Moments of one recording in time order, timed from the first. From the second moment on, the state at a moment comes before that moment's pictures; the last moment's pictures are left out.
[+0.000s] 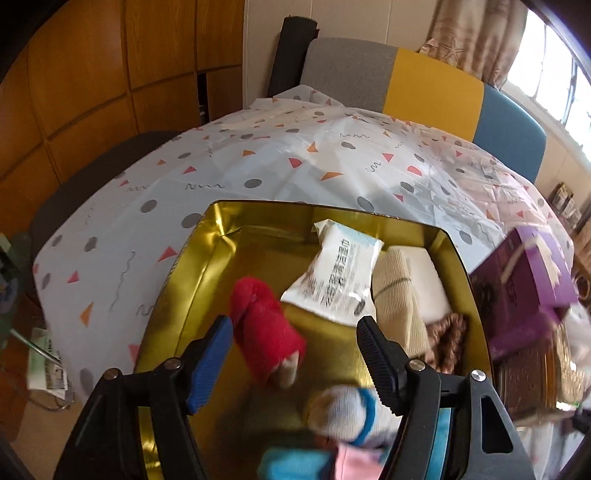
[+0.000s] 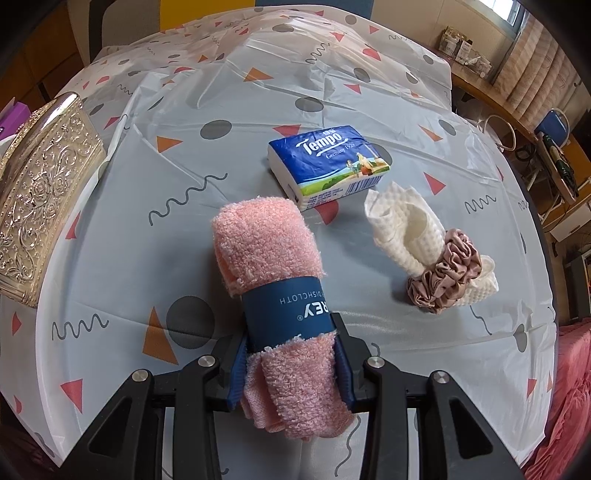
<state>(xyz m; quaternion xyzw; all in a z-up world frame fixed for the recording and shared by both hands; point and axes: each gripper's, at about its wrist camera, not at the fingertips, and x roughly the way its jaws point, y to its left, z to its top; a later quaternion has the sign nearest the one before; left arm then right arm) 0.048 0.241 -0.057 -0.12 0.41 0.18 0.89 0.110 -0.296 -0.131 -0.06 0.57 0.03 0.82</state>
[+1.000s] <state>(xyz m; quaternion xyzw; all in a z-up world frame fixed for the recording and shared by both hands) -0.016 0.200 -0.032 -0.06 0.35 0.16 0.92 0.115 -0.291 -0.128 0.01 0.59 0.00 0.81</state>
